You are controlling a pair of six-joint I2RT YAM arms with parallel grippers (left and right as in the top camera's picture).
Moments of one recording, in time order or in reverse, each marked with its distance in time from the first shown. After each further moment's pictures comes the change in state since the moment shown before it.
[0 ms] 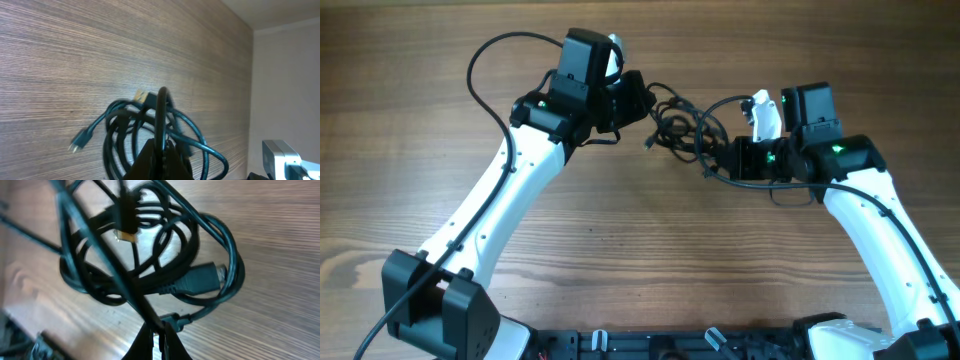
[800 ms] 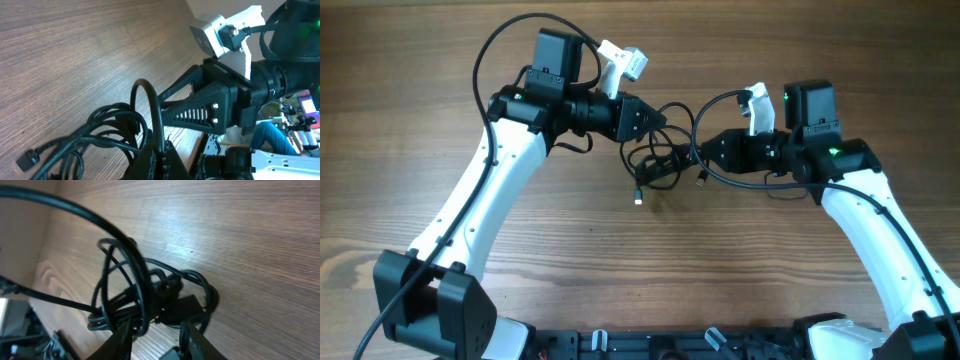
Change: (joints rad) left arm 0.095 0.003 0.002 -0.130 0.543 0.666; right arm -0.010 0.010 -0.048 0.184 -0.185 -0.052
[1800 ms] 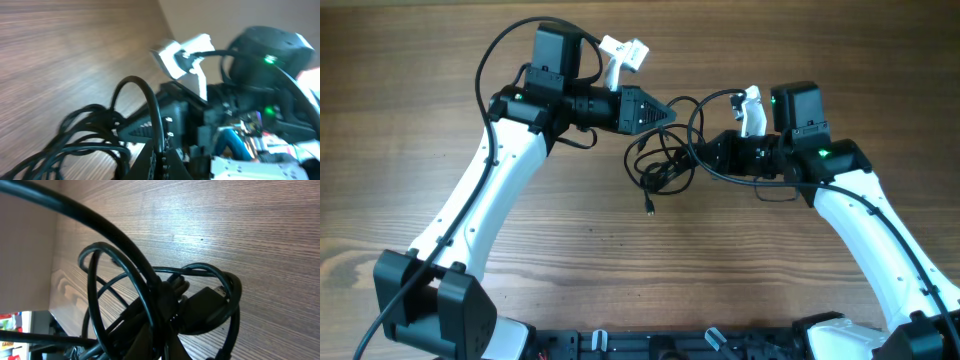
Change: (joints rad) left arm -0.002 0.000 0.000 0.095 0.115 -0.211; right arm 0.051 0.005 0.000 0.000 0.023 0.191
